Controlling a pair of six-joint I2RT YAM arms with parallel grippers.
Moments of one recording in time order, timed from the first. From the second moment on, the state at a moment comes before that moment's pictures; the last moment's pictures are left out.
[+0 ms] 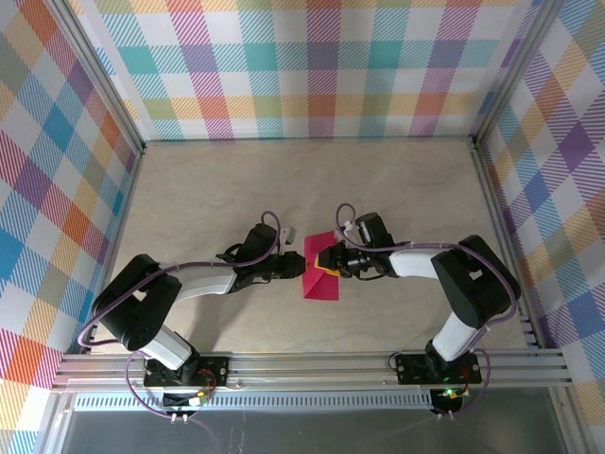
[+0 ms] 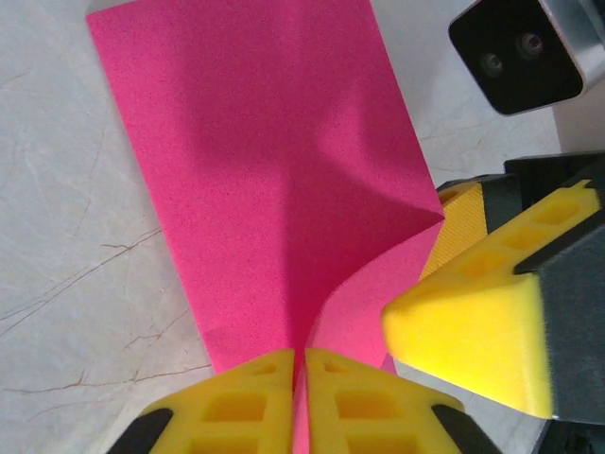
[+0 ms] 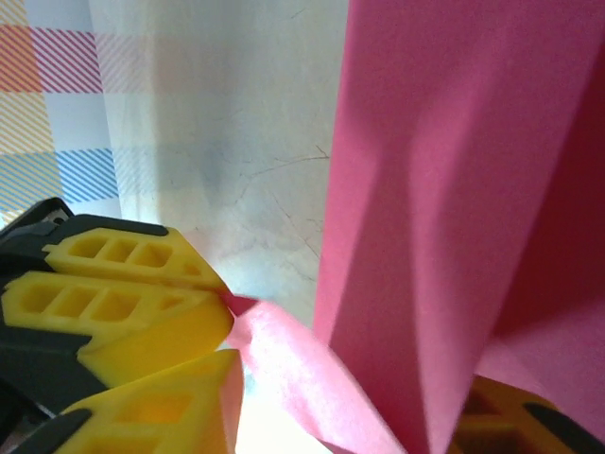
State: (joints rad) left arm -0.65 1.55 0.64 0.19 0.36 -0.66; right arm 0.54 1.67 0.68 0.16 -0.73 0.78
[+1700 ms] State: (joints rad) left arm -0.59 1.19 0.46 0.80 0.61 -1.01; right arm 0.53 1.18 0.63 0.50 -0.88 0.81
